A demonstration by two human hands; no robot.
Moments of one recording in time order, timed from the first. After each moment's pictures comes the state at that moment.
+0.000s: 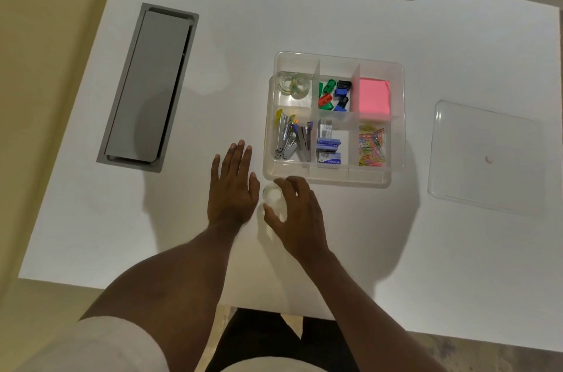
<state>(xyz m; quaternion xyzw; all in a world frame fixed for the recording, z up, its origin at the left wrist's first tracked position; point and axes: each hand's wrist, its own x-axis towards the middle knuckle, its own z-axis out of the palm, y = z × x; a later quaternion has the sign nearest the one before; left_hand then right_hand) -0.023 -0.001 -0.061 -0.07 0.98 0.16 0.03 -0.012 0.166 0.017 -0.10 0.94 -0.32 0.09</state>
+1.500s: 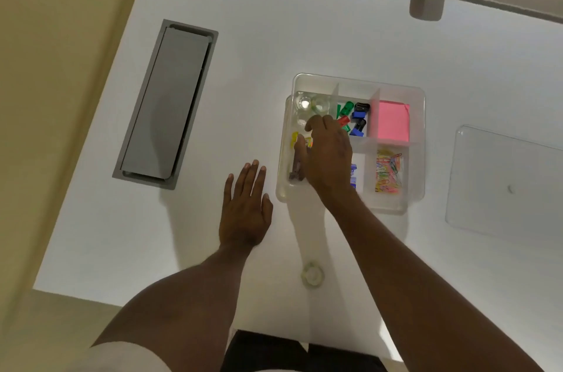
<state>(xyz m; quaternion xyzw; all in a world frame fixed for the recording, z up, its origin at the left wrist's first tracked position) -0.027 -0.003 -0.073 -0.07 0.99 0.14 0.02 -0.180 0.140 0.050 -0.08 0.97 -0.22 -0.02</state>
